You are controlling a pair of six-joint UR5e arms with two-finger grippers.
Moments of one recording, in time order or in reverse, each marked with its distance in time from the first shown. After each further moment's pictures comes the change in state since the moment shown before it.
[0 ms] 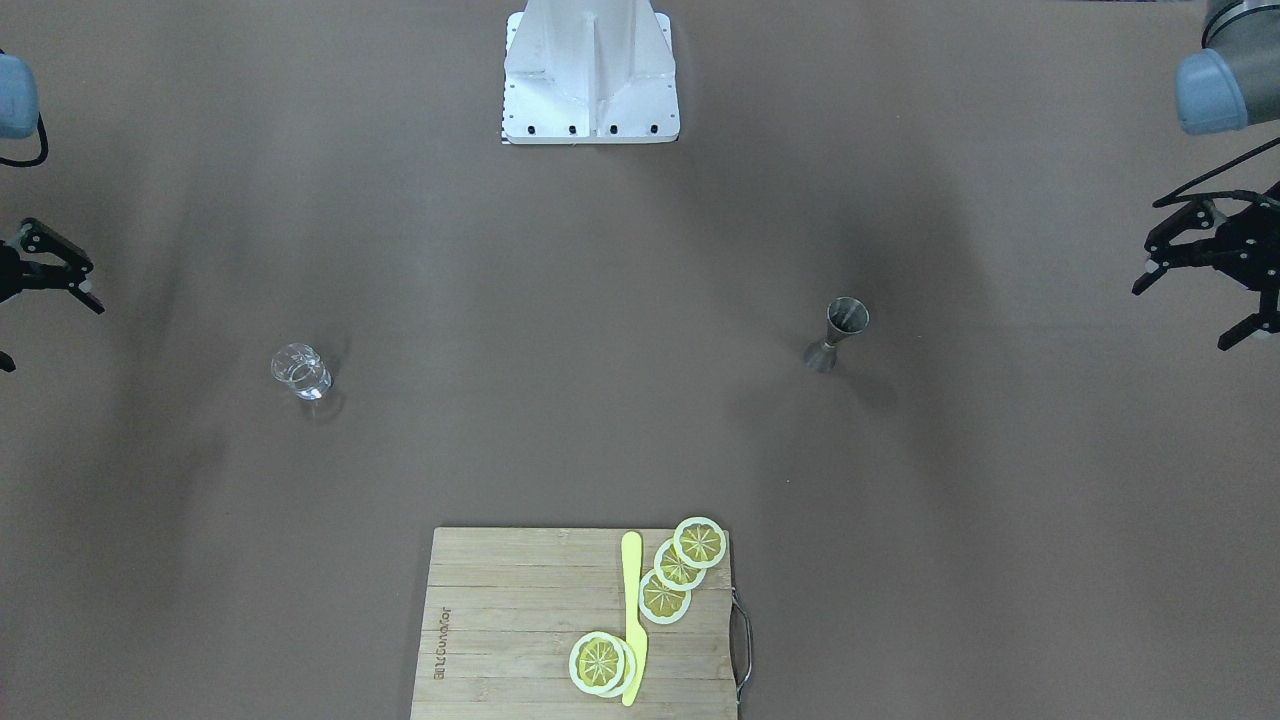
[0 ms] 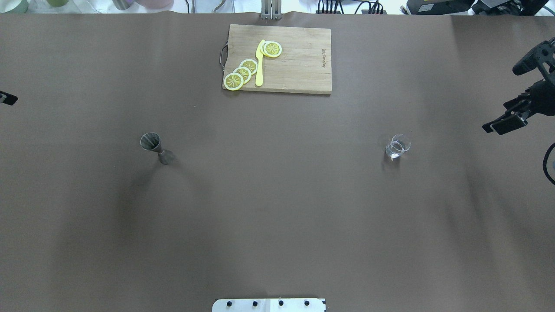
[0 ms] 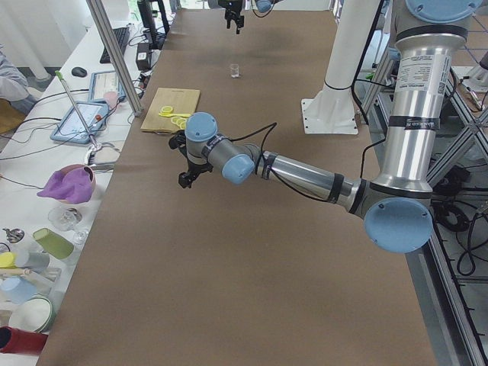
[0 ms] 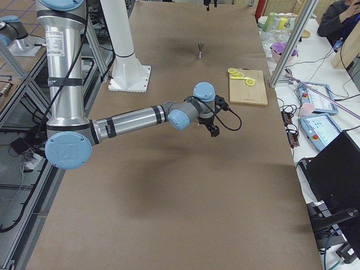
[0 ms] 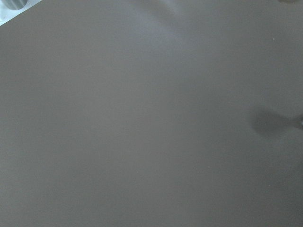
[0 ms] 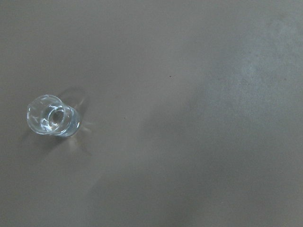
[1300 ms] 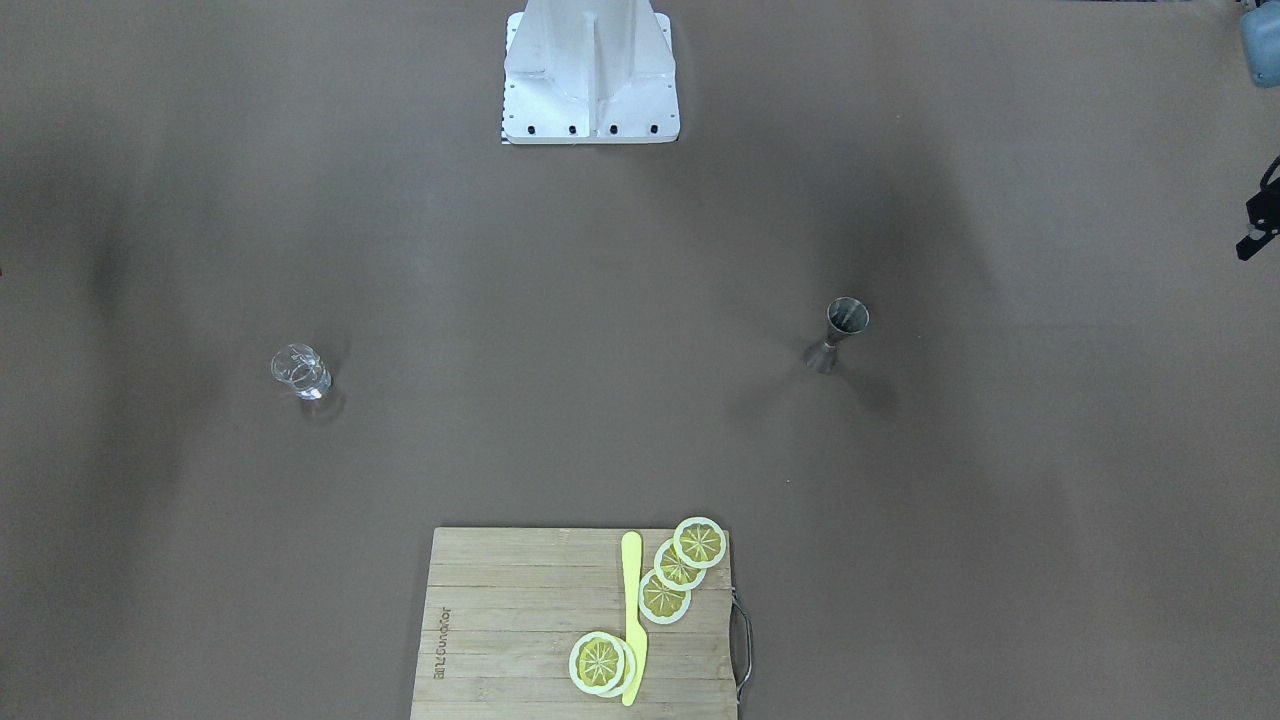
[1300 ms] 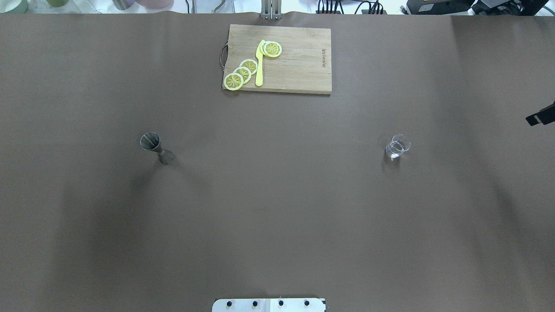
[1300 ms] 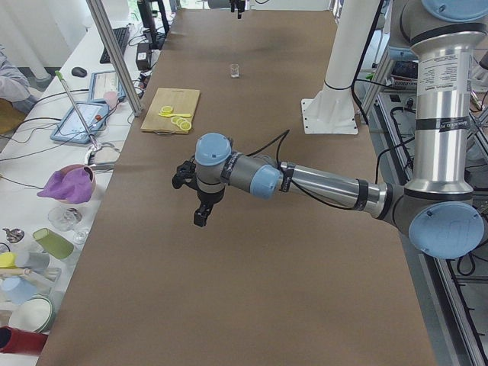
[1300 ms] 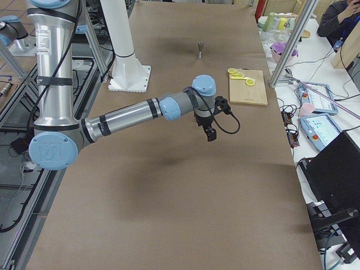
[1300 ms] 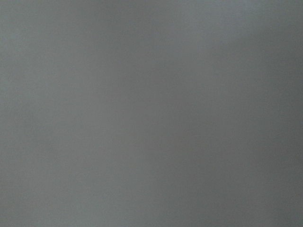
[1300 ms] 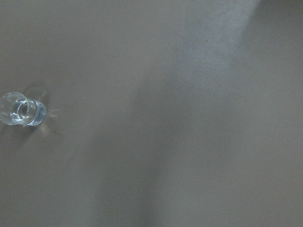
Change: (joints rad) left arm -0.113 0.132 -0.050 0.155 0.061 -0.140; right arm 0.123 -0.047 0.132 -0.296 0.016 -0.039
